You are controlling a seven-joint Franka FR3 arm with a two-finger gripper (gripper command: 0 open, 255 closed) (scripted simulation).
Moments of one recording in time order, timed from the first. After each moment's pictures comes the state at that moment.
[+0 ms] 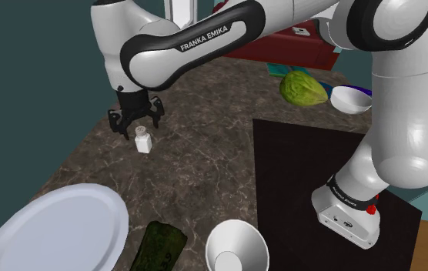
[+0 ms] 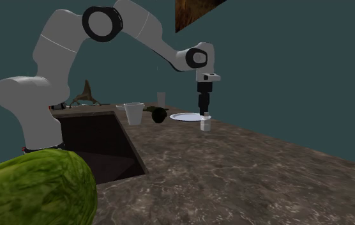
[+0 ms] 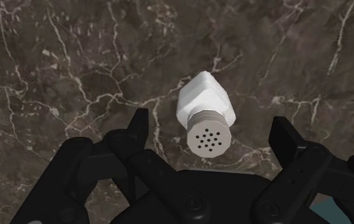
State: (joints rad) arm 0.27 0.53 0.49 -1.55 -0.26 2.01 0.89
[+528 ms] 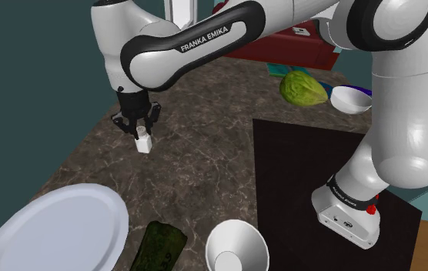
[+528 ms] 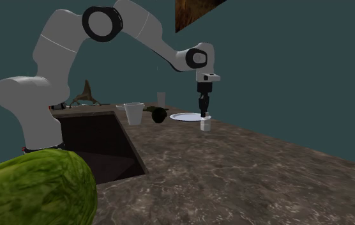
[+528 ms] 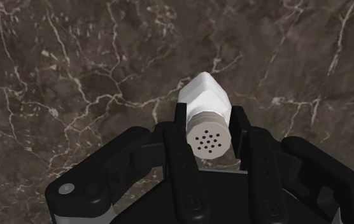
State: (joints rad) arm 0.27 0.53 0.49 -1.55 -0.26 2.02 0.89
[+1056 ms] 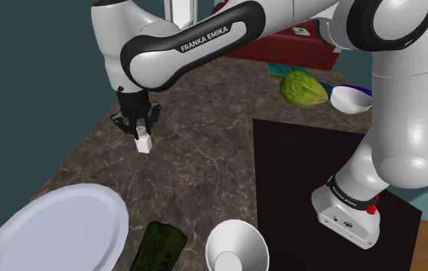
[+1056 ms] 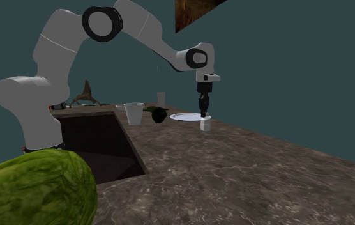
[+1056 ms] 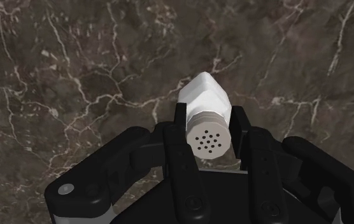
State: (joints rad) arm 0.27 0.53 0.49 -1.55 -0.26 2.02 0.89
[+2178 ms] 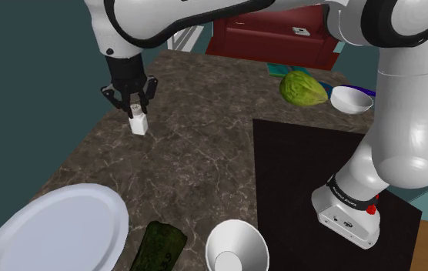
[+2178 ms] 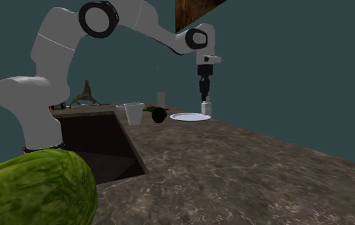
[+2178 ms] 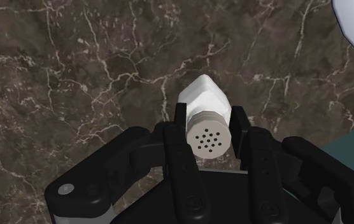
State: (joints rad) arm 0.27 0.48 0.50 -1.41 -0.23 1.83 0.87
